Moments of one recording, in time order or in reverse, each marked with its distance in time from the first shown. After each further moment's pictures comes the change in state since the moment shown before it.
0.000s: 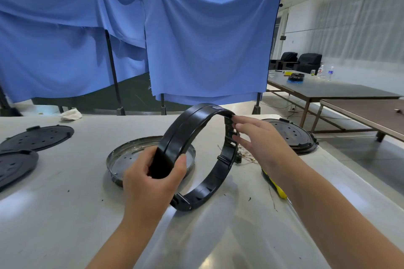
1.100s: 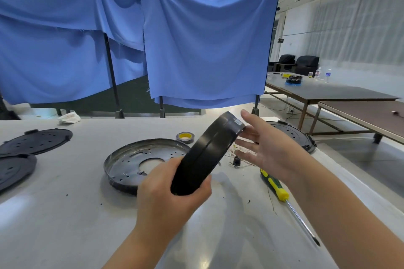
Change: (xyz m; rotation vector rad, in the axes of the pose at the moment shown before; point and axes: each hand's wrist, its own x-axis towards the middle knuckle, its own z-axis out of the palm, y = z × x) left_hand -0.013 0.016 0.010 0.199 -0.077 0.289; right_hand 0.006 -0.001 -0.016 0.205 -0.013 0.268
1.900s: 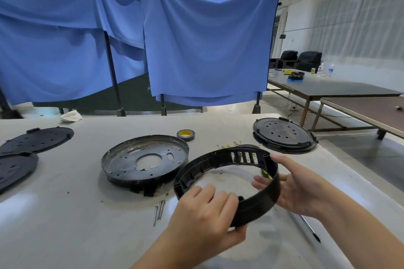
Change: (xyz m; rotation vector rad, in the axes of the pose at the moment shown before) left_hand -0.030 0.013 0.030 0.315 -0.279 0.655; right_hand 0.002 0.061 -0.081 0.234 -0.056 0.451
